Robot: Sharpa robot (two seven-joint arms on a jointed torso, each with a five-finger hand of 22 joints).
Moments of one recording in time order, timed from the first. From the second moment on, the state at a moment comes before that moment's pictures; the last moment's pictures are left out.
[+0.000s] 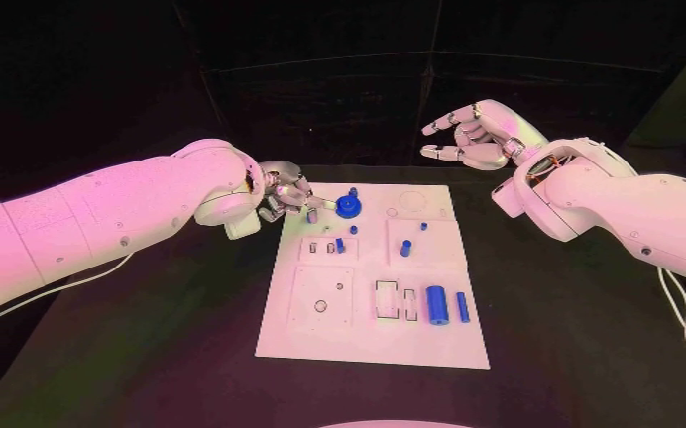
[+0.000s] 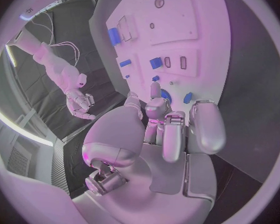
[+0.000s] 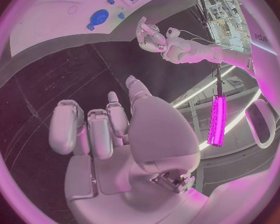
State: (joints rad) left arm 1.33 -0.71 -0.05 1.34 -0.88 0.16 -0.39; left_hand 1.07 0.16 -0.24 0.22 0.05 1.01 0.04 0.55 0.36 1.29 -0.03 1.14 0.99 1.46 -0.08 1.56 1.31 0.10 1.46 0.02 1.32 1.13; right arm 1.30 -0.88 -0.02 1.50 -1.02 -0.46 0.15; right_hand 1.35 -0.01 -0.02 0.12 0.32 0.89 0.17 0.12 0.08 1.36 0.08 1.30 1.31 1.47 0.01 1.46 1.31 0.06 1.40 0.10 1.38 1.18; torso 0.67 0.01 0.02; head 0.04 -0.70
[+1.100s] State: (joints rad) left arm 1.34 -0.52 -0.10 1.18 -1.04 0.32 -0.51; left_hand 1.07 0.15 -0.31 0.27 0.05 0.93 0.05 0.61 0.43 1.27 -0.02 1.16 1.02 1.46 -0.08 1.56 1.31 0.08 1.45 0.02 1.33 1.15; right arm 1.30 -0.83 -0.02 1.48 -1.01 -0.46 0.10; right_hand 1.36 -0.01 -0.03 0.12 0.38 0.89 0.17 0.12 0.08 1.35 0.07 1.29 1.31 1.47 0.01 1.45 1.31 0.06 1.40 0.10 1.37 1.17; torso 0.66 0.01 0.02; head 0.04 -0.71
